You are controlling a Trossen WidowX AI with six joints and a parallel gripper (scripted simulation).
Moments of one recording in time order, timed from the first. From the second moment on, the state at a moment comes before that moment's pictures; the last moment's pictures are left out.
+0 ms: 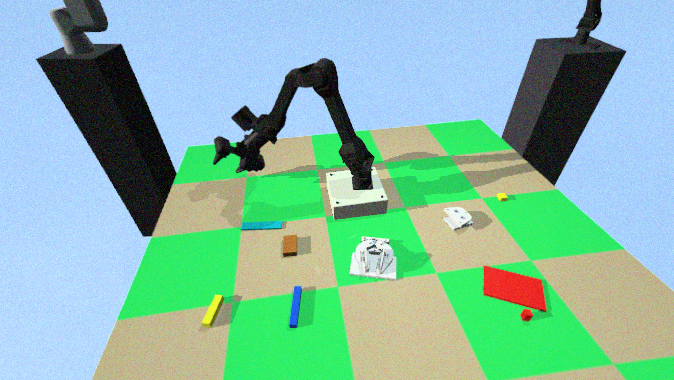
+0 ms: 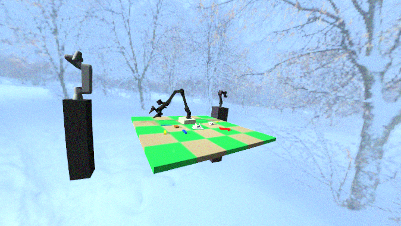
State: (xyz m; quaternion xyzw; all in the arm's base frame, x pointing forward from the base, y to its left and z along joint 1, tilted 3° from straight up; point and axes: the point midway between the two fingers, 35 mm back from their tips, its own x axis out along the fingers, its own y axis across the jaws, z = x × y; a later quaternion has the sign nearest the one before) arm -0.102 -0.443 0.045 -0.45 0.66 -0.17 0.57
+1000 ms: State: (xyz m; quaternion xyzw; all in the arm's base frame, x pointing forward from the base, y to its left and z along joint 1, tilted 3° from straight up) arm 0.202 -0.388 0.049 -0.48 0.52 0.00 0.71
